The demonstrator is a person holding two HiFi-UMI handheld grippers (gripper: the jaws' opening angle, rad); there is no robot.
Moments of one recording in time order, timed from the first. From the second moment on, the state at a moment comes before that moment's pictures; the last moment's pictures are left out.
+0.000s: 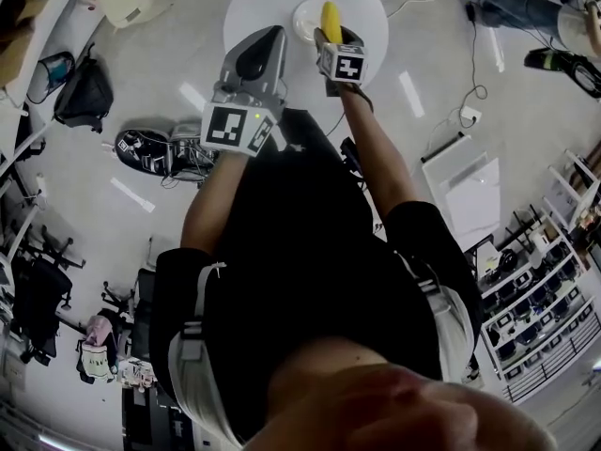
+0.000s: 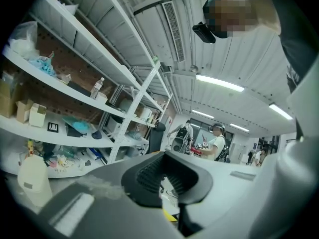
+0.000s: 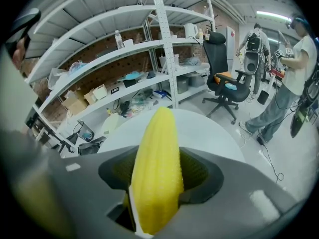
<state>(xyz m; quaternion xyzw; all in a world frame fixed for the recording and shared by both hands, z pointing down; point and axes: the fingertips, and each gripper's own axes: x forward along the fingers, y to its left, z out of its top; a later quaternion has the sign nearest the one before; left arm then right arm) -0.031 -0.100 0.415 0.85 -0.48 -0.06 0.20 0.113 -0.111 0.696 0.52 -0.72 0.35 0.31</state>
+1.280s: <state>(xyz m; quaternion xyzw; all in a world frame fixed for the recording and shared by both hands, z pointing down) -0.018 -0.106 0.336 0.87 -0.47 -0.10 0.13 0.116 -0.116 0.593 0.53 -0.75 0.29 0.26</state>
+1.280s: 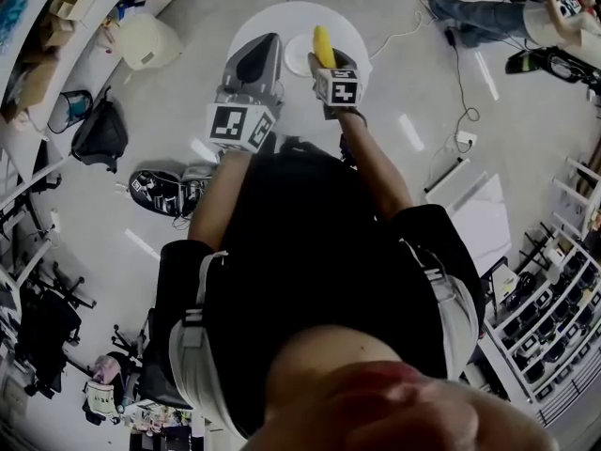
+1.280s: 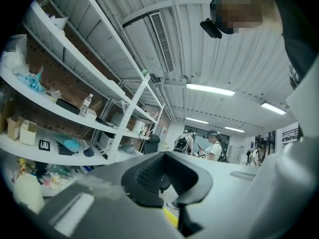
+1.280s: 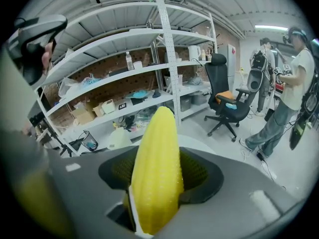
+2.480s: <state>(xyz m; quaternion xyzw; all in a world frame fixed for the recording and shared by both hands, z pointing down) -0.004 -0.095 0.312 0.88 -0.45 -0.10 0.10 0.117 -0.106 0.432 0.55 -0.81 0.18 0.14</state>
